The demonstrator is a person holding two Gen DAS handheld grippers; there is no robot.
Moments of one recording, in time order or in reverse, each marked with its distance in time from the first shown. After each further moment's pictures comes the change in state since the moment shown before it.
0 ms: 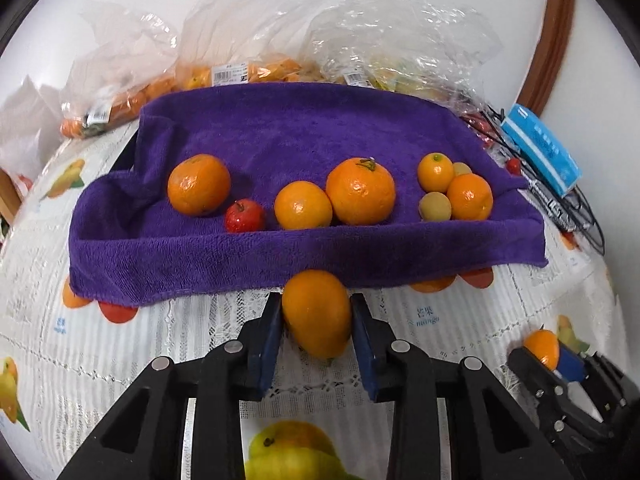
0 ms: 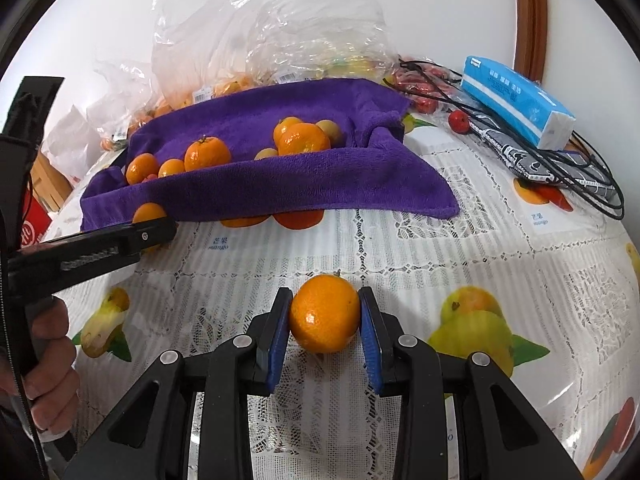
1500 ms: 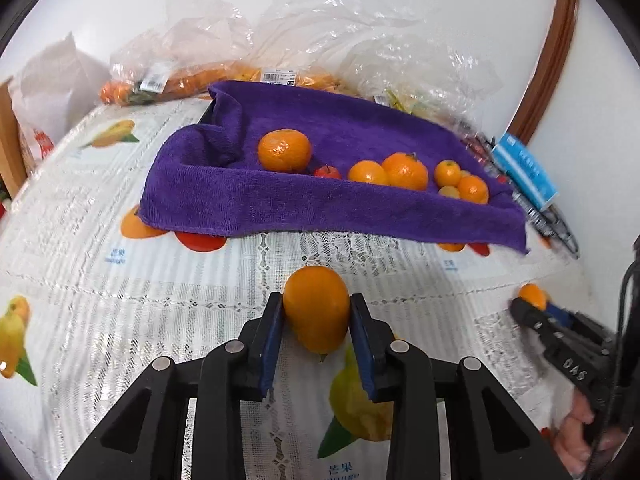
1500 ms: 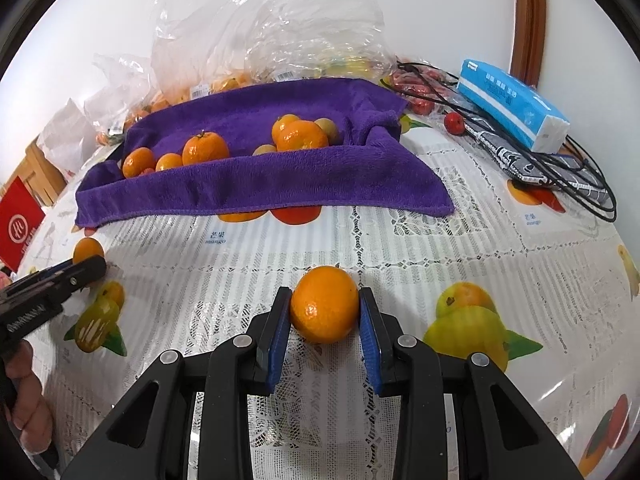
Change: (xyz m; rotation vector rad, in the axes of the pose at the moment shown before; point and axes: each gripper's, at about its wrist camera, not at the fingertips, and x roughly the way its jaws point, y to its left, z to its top) left arm -0.040 0.071 -0.047 -0.115 -0.081 -0.114; right arm -0.001 0.006 -0.002 -0.019 -0.001 -0.043
